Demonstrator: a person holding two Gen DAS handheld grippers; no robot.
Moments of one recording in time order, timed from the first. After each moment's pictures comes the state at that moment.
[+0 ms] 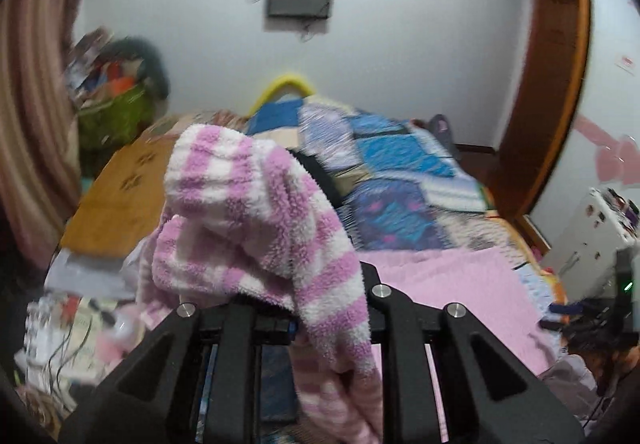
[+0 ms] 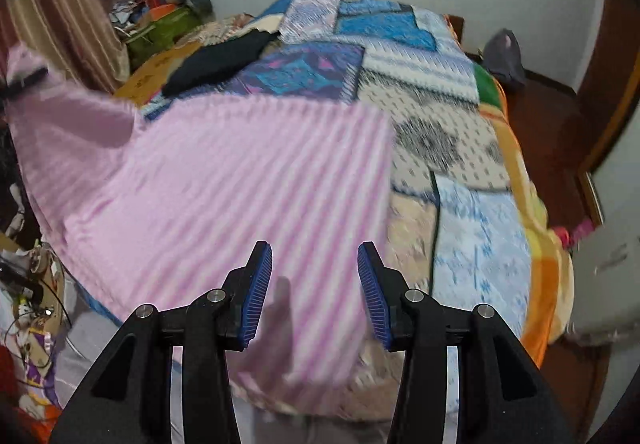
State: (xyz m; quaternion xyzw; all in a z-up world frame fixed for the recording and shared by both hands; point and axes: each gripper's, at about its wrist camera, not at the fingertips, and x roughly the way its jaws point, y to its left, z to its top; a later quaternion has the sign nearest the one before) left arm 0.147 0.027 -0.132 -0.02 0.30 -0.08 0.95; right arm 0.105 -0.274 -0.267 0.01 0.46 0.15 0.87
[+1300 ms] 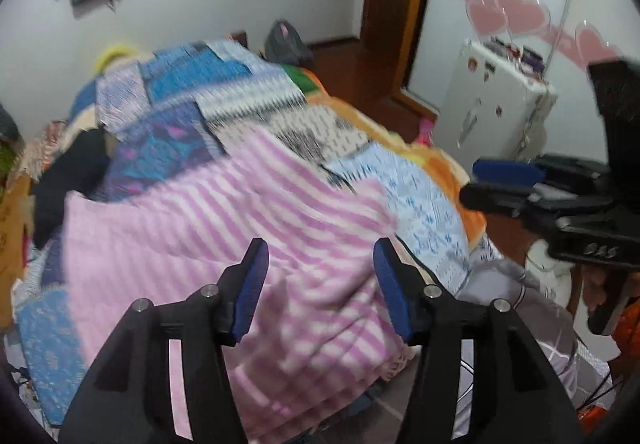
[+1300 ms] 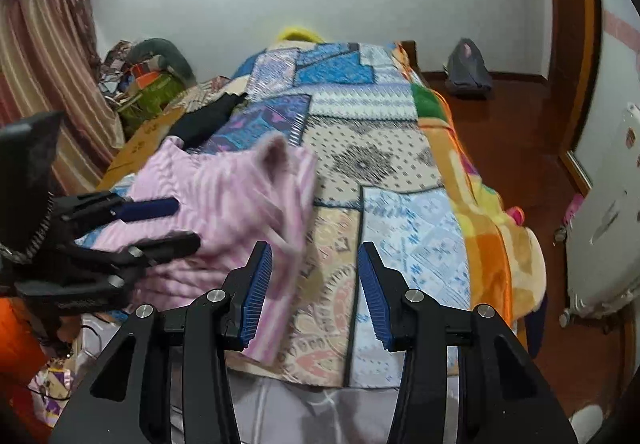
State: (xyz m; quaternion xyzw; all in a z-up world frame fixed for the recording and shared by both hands) left arm 0.117 -0.222 -0.203 0.11 0.40 -0.30 0.86; right arm 0.060 -0.356 -0.233 0.09 0.38 0.12 0.91
